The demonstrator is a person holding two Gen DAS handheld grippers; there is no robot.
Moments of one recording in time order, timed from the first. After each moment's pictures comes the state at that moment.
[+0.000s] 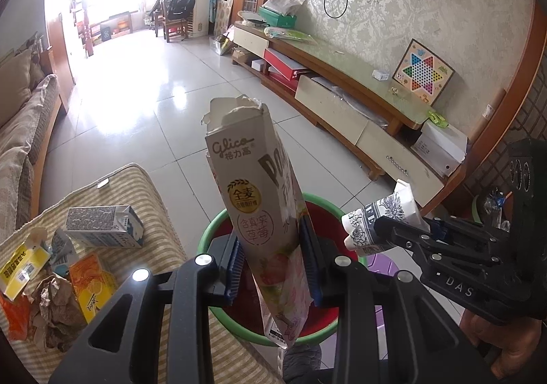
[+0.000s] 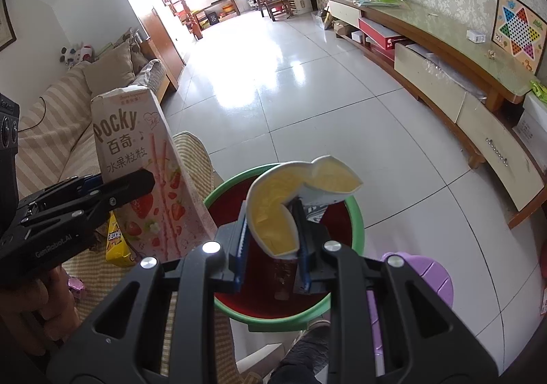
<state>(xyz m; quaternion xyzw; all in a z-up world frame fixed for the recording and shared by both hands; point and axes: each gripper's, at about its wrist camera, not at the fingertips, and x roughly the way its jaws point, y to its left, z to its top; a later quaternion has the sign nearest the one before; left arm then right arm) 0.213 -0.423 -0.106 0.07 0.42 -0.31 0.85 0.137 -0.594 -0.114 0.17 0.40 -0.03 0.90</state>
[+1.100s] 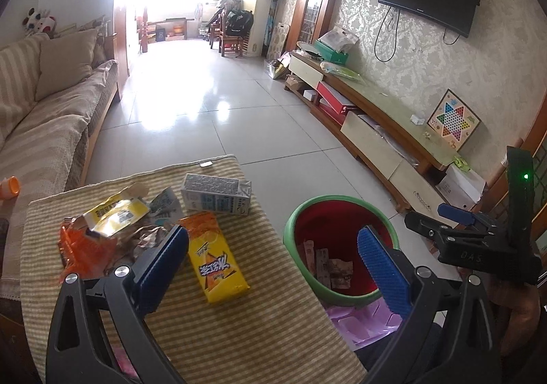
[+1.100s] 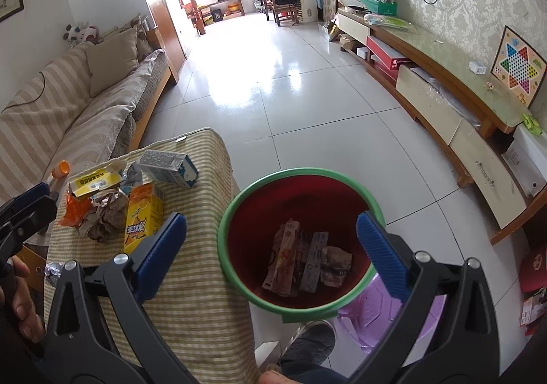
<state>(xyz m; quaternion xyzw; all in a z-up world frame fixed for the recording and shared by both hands) 0.173 -0.259 -0.059 0.00 0.38 -0.22 0.90 0.133 -0.513 -0.075 0.10 0.40 -0.04 0.91</state>
